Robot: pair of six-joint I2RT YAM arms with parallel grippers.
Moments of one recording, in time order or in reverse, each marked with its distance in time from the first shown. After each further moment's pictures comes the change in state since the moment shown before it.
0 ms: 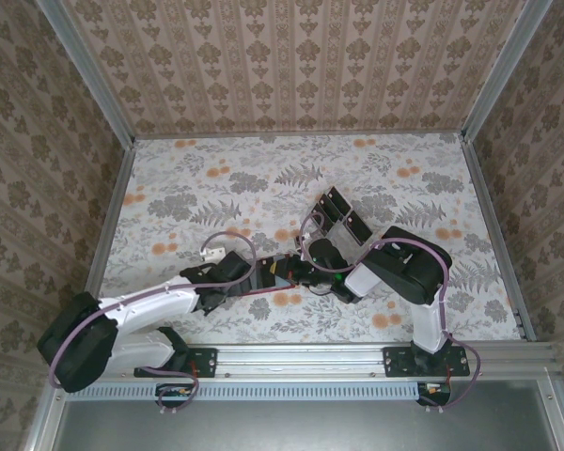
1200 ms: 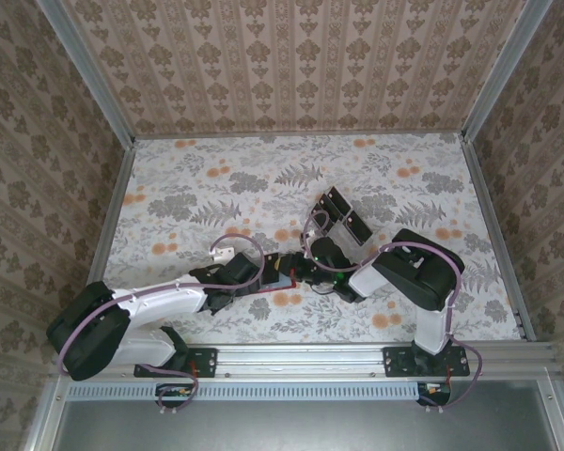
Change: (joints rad) left arm -0.058 0.089 -0.002 0.127 0.003 -0.001; right arm -0.001 -0.082 -0.026 -0.079 0.085 -0.029
